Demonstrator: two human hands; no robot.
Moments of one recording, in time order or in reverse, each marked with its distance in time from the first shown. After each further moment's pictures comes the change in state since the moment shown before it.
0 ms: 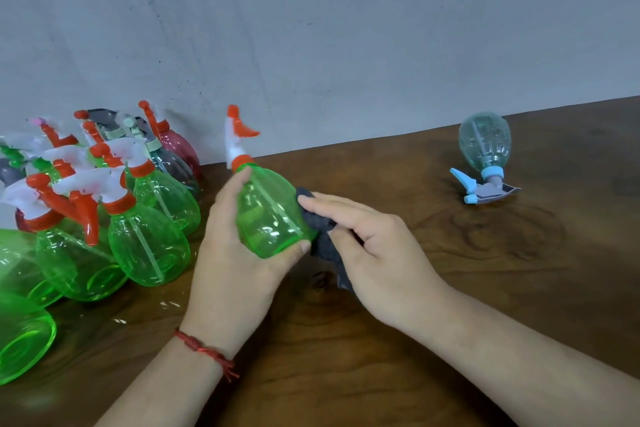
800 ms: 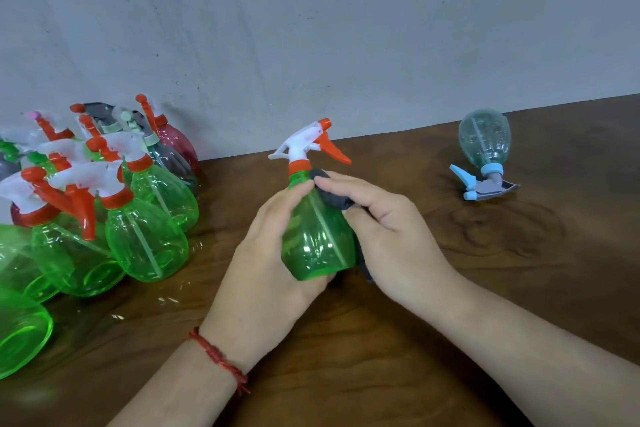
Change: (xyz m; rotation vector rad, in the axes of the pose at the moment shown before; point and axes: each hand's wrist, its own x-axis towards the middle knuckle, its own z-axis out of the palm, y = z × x) left_hand -0.011 0.008 0.016 0.028 -0.196 0.146; right_hand 0.008 0.001 -0.008 0.175 0.058 0.105
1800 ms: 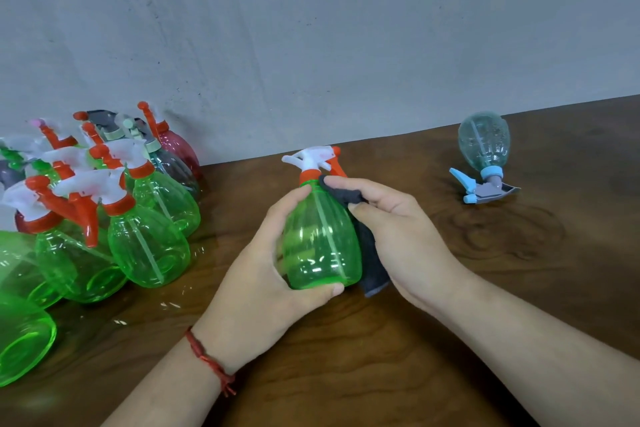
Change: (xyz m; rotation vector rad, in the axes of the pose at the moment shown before) left_hand -0.001 -0.003 -0.007 -0.235 -0.176 -0.089; right_hand 0.009 0.002 -0.005 0.319 0.007 0.211
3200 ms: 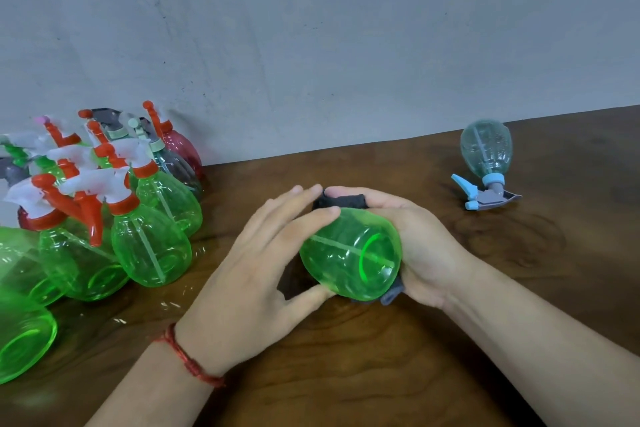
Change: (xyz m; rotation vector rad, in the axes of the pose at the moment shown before) left_hand 0.003 0.002 -0.021 0.523 -0.019 0.420; right_hand 0.005 -0.010 -0.012 0.234 -0.123 0.273
